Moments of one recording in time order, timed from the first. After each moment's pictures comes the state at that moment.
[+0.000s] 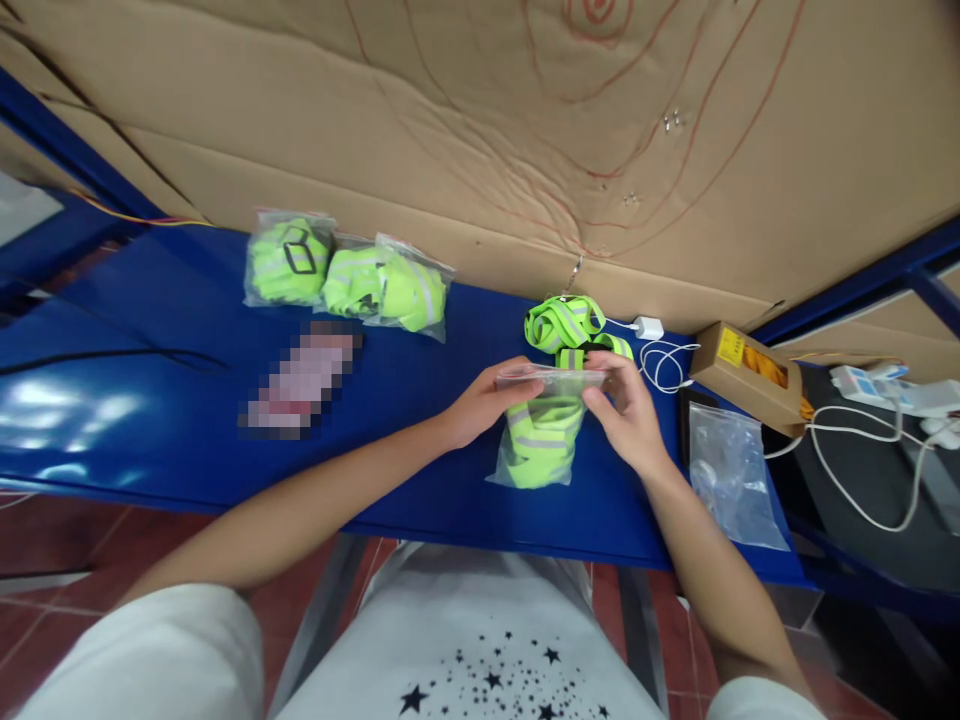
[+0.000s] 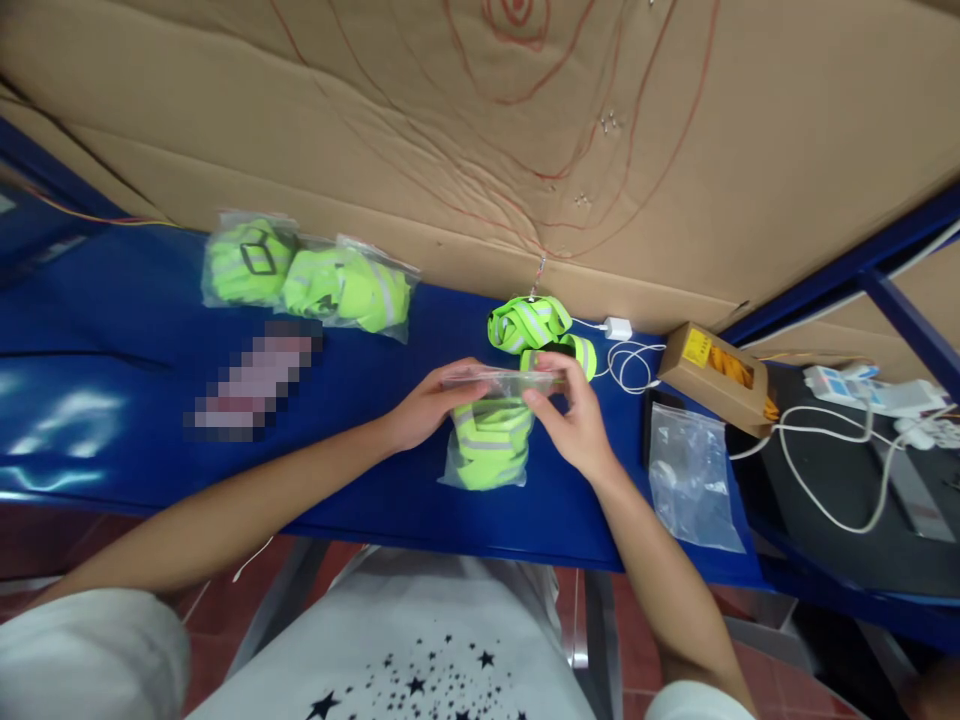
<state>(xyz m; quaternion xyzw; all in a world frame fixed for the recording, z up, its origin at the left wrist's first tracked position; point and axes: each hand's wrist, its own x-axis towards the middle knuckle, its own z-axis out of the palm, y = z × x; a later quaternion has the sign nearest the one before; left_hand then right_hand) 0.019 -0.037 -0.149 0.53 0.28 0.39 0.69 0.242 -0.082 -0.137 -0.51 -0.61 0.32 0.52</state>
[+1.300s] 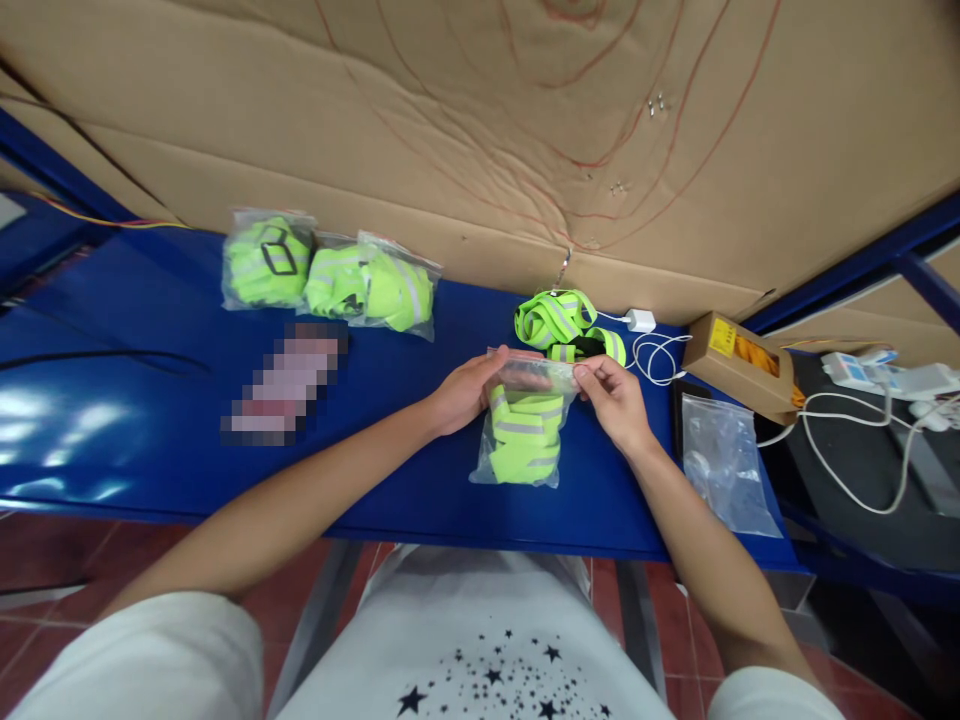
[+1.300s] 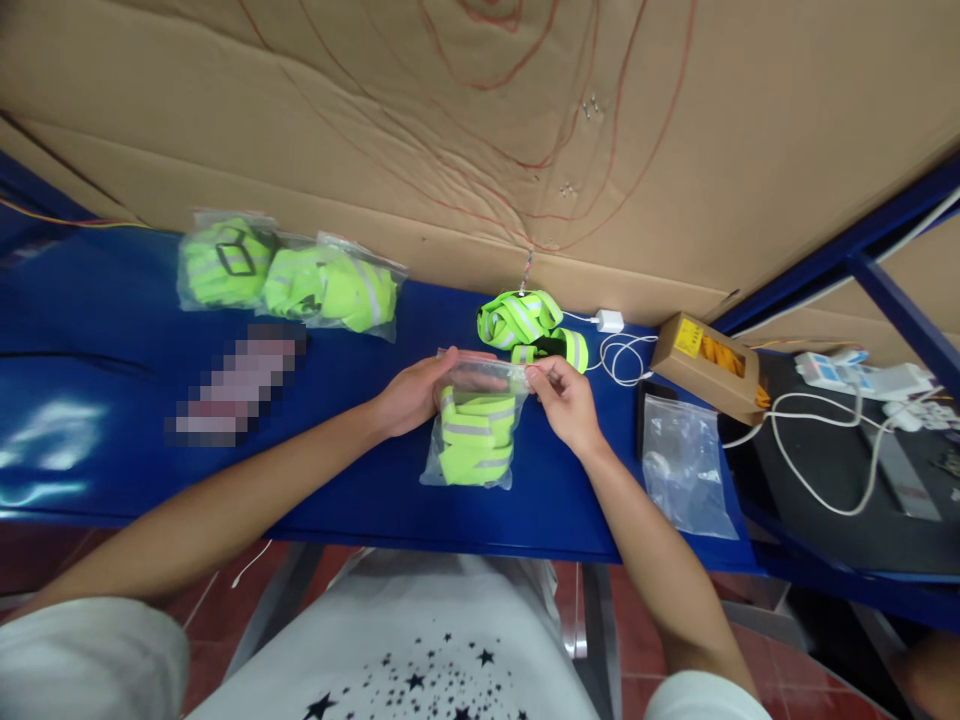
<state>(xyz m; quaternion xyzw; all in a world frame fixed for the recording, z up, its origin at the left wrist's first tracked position) 0.016 -0.019 -0.161 0.39 0.24 0.32 0.83 0.248 -0.065 -0.151 -0.55 -0.52 0.42 0.50</state>
